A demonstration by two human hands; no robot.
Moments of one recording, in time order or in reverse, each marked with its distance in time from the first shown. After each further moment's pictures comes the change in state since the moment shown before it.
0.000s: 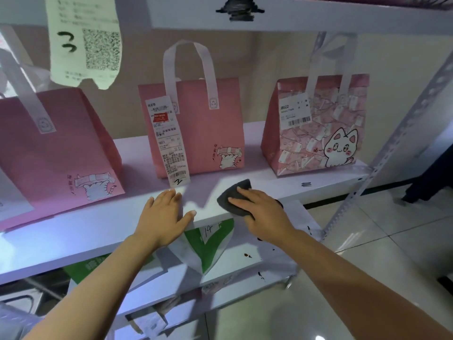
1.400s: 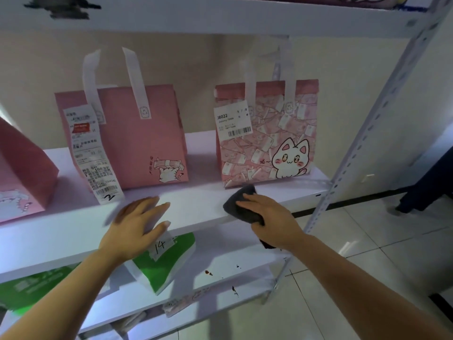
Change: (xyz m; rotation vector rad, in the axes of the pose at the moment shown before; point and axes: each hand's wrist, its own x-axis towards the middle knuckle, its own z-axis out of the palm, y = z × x) left_hand 0.045 0.079 0.033 -0.109 0.051 0.039; right_hand -0.030 0.170 -0.060 0.095 -0.036 0.011
